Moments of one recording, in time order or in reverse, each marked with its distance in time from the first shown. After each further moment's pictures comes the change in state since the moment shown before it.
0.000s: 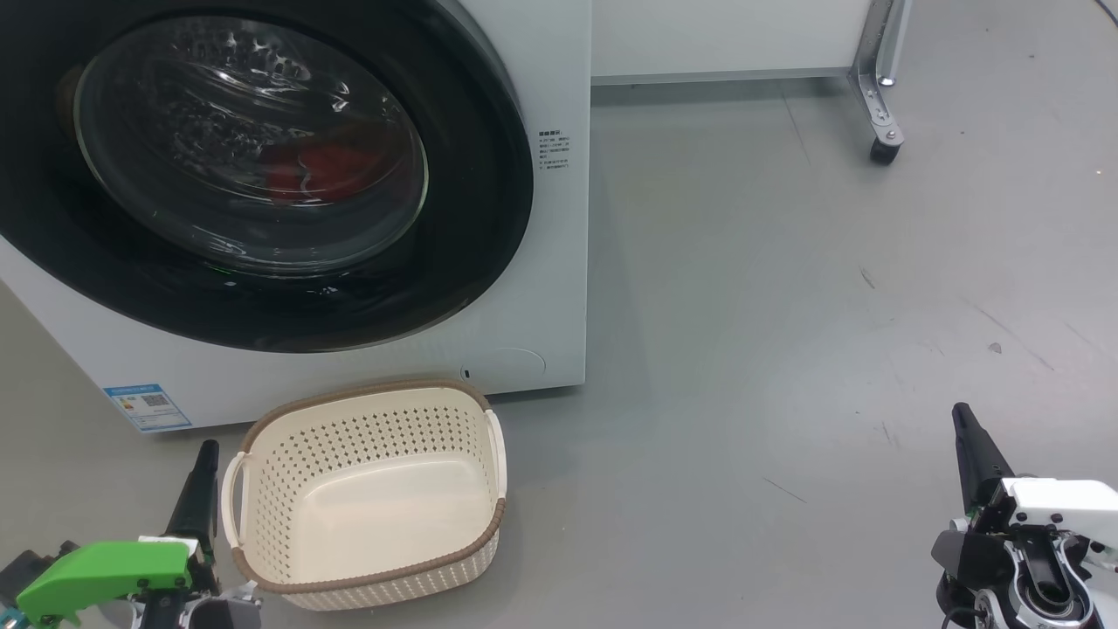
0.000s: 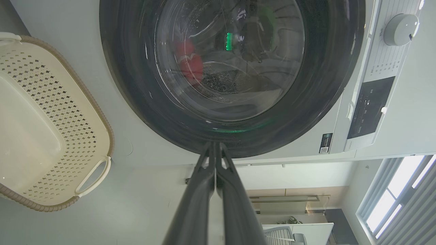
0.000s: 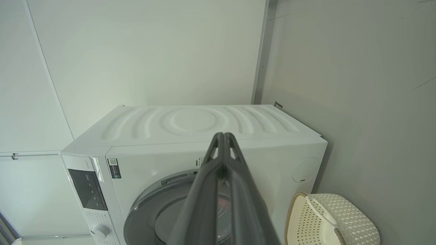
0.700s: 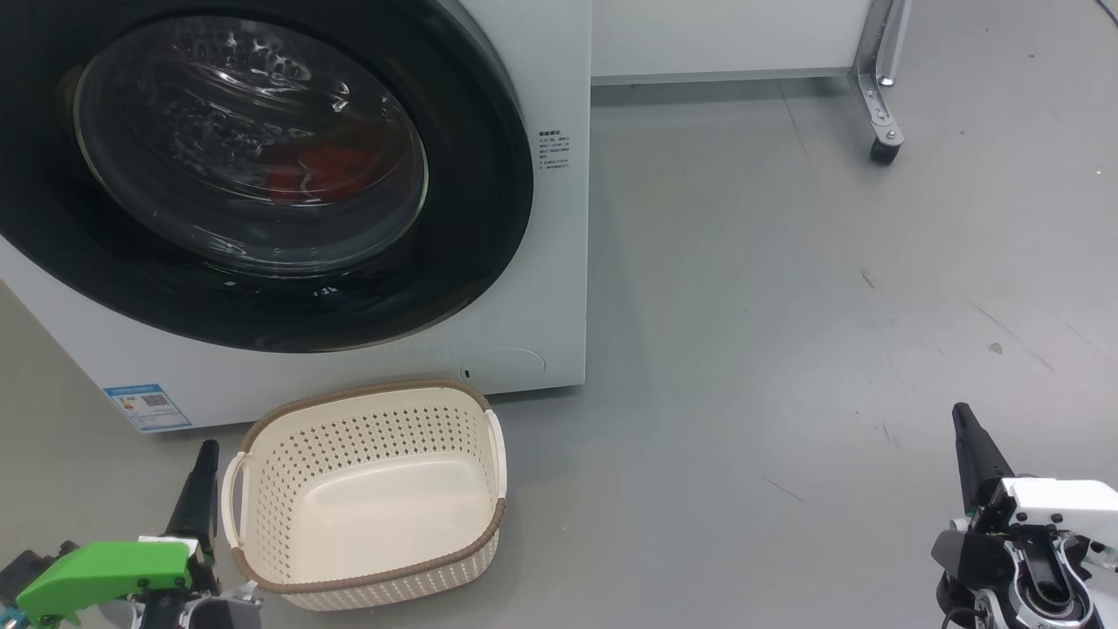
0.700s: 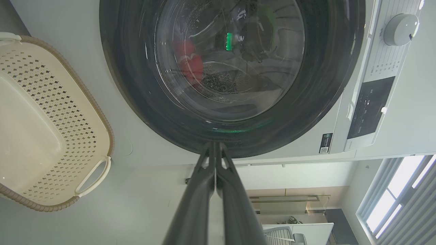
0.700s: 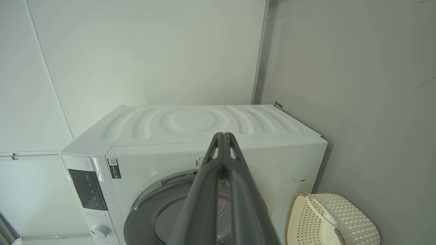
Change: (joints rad) left arm 0.000 0.000 0.000 0.000 0.000 0.000 0.000; right arm 0.000 0.000 0.000 0.000 0.000 0.000 0.000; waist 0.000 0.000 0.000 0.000
